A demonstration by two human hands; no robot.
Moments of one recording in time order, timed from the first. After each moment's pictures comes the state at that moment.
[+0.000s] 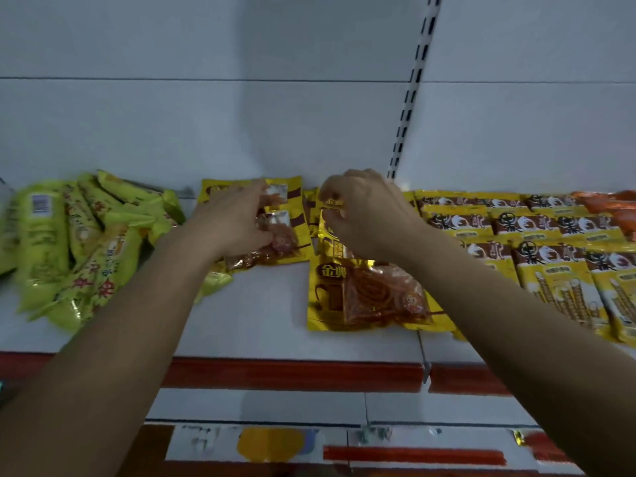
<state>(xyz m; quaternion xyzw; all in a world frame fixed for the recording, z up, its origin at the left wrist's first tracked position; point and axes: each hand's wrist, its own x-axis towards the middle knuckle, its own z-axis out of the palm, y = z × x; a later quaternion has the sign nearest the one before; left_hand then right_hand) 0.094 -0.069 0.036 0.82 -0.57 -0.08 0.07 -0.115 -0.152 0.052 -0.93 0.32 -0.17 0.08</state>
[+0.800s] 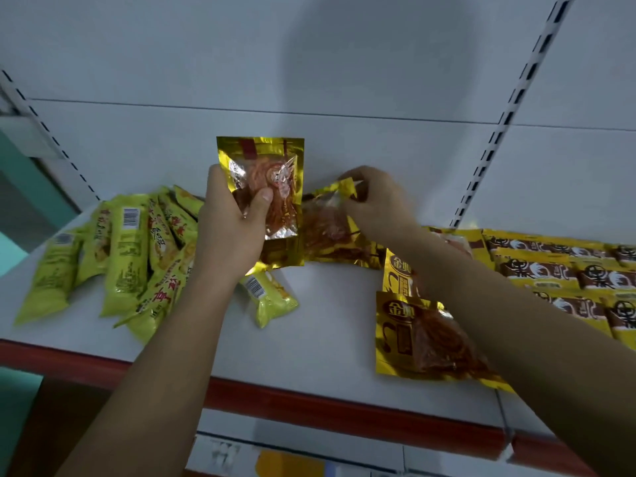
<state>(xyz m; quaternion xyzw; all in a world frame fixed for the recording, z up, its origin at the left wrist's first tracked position) 0.122 -0.014 0.056 0.73 -0.38 0.00 0.56 -0.010 -0.185 0.042 -0.83 0.34 -0.30 0.33</state>
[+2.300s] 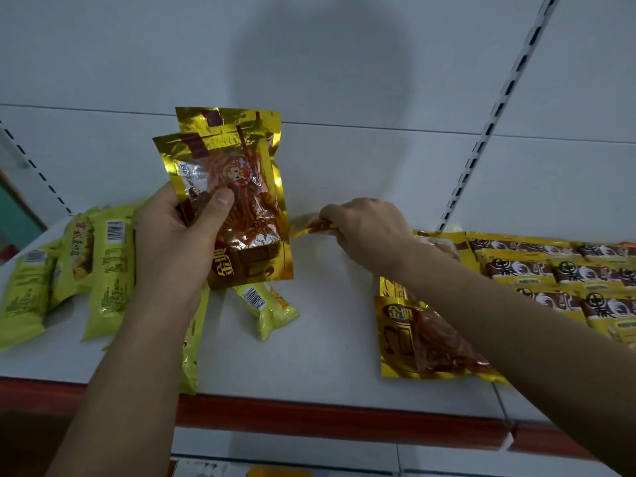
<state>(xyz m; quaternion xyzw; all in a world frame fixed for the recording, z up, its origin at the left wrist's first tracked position) 0.139 0.024 0.070 0.61 -0.33 -0.10 0.71 -0.014 -0.163 0.043 -0.96 0.23 -0.15 -0.08</state>
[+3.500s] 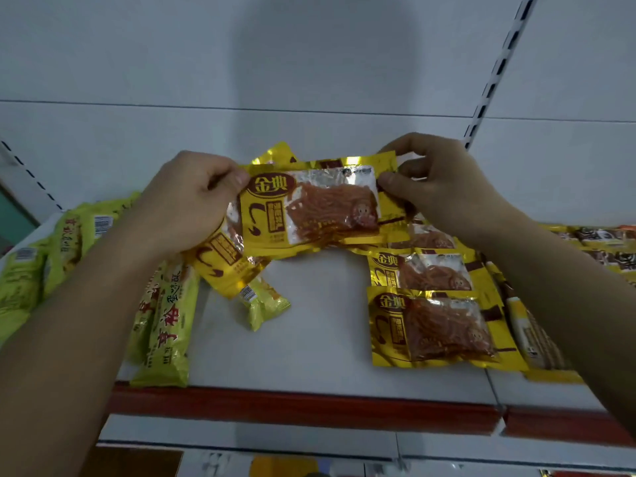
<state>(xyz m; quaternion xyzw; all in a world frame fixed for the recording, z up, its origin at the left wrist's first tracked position) 0.162 0.000 0.105 0.76 -0.55 -0.05 0.35 -0.092 -0.162 0.107 -0.81 0.31 -0.32 0.39</state>
